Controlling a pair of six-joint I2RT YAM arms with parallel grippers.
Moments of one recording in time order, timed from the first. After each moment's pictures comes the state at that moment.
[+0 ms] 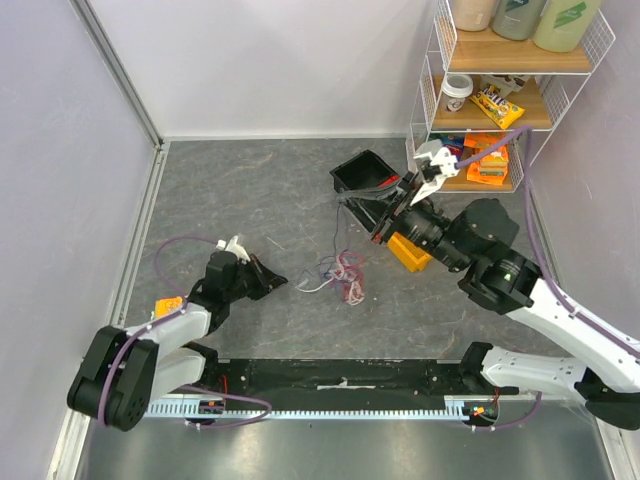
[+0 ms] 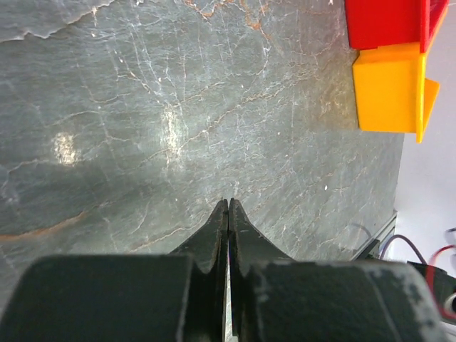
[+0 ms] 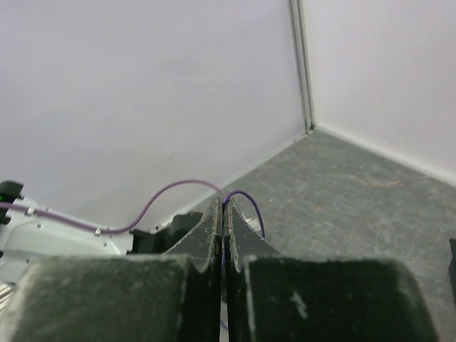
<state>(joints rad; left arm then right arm) -0.33 1.14 0.22 0.33 0.34 -0.84 0.95 0.99 1.19 0.01 -0.02 0.29</state>
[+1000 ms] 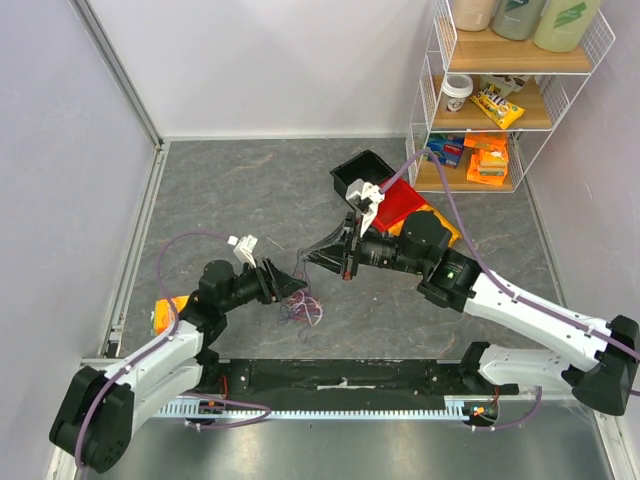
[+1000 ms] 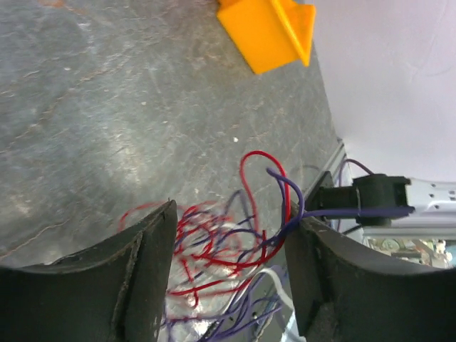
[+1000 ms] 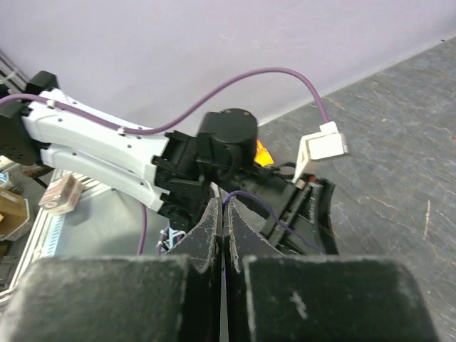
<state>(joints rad) -0.44 0.84 0.17 0.38 0.52 -0.82 0.96 1.11 0.97 0.19 -0.40 0.39</state>
